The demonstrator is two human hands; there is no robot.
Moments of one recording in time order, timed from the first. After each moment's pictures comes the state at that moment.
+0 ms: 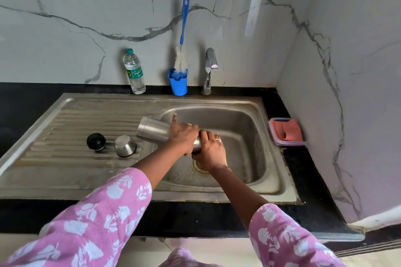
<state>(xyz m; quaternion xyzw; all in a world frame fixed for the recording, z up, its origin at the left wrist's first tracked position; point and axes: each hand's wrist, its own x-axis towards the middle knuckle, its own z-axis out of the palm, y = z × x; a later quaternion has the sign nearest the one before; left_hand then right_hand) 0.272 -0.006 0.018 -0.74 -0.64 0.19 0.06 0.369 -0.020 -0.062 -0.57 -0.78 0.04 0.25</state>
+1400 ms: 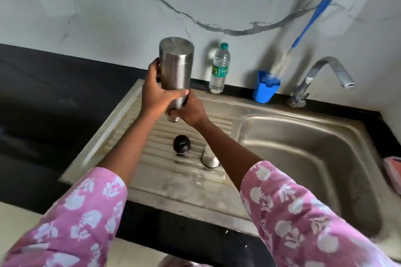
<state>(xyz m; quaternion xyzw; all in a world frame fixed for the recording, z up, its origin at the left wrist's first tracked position) -0.067 0.017 0.067 -0.48 -0.65 -0.57 -0.17 0.032 0.062 0.027 -0.49 -0.71 0.44 0.27</state>
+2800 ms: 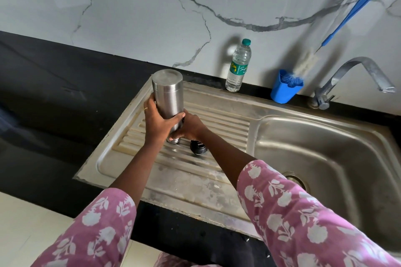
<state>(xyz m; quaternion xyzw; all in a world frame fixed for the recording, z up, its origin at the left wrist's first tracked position) -0.121 -0.006 -0.030 -0.41 -0.71 -0.55 -0.15 -0.026 0.062 -0.041 -0.45 -0.79 0.41 0.09</state>
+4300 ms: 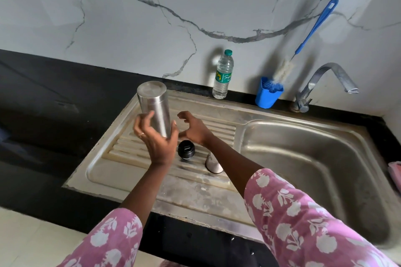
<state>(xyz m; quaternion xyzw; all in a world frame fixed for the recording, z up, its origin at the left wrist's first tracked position) -0.061 -0.028 -0.040 -0.40 -0.62 -0.66 0.13 0.024 0.057 -0.025 -0.41 -0.78 0.44 0.17</state>
